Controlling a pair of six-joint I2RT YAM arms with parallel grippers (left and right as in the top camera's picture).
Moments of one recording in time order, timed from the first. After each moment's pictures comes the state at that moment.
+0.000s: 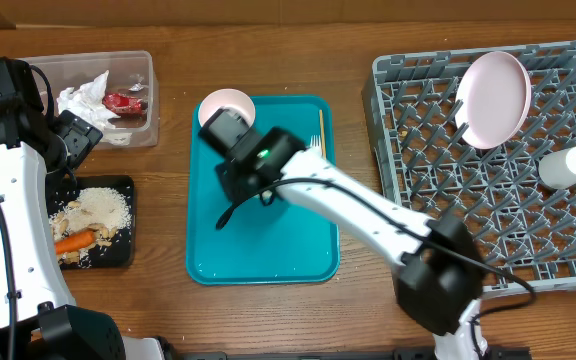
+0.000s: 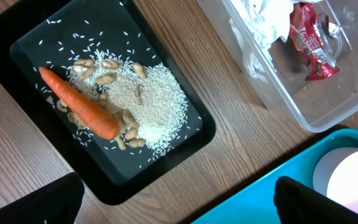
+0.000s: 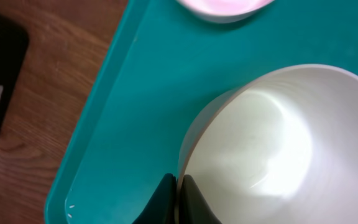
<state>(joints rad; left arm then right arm) 0.34 1.60 1.60 -1.26 -0.13 -0.68 0.85 2.04 1.83 -0.95 0.05 0.42</state>
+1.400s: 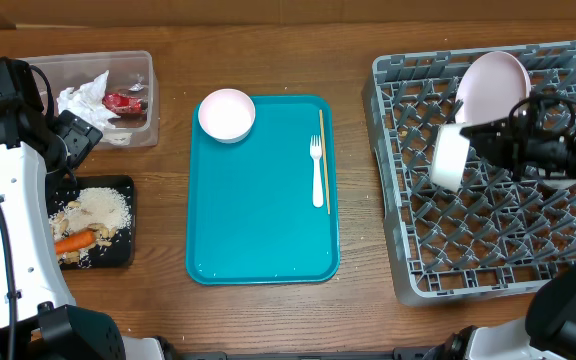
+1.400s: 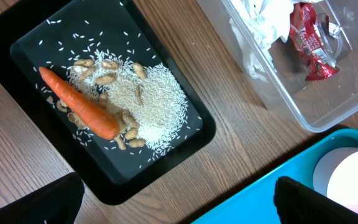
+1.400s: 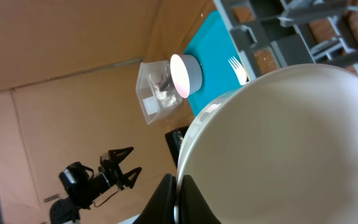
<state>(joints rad) 0.34 1.60 1.60 -1.26 -0.13 -0.68 -0.47 1.68 1.41 -1.26 -1.15 0.18</state>
